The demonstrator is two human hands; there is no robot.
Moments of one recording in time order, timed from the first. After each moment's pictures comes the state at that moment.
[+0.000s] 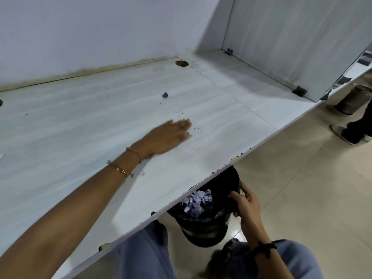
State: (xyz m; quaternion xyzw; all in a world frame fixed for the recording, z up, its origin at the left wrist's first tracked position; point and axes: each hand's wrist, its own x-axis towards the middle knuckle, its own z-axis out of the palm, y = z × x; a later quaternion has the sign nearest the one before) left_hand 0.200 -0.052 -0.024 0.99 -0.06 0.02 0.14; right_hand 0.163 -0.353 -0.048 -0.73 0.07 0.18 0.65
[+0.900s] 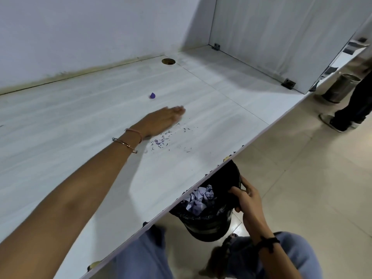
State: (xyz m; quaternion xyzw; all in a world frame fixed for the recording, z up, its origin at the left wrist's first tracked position) left_hand 0.260 -0.031 -0.013 0.98 -0.08 -0.01 0.18; right_hand 0.179 -0.358 -0.040 -0.74 0.08 0.16 0.65
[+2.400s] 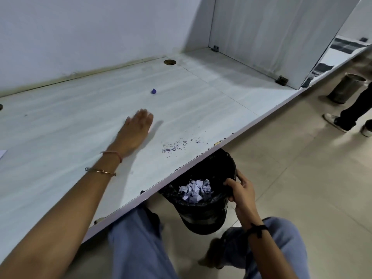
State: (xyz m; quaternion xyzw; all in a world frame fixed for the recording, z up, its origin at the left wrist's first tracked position) left_hand 0.134 -0.070 -0.004 0.94 0.18 0.09 0.27; right_hand 0.154 -0.386 -0.050 -0.71 0.09 0.16 0.68
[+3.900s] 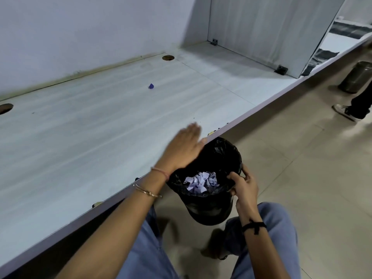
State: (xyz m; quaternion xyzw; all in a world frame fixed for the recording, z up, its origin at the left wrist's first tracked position) left_hand 0.158 -0.209 -0.029 0.99 0.03 -0.01 0.11; right_hand 0.153 -0.413 -0.073 -0.69 0.14 0.12 0.70
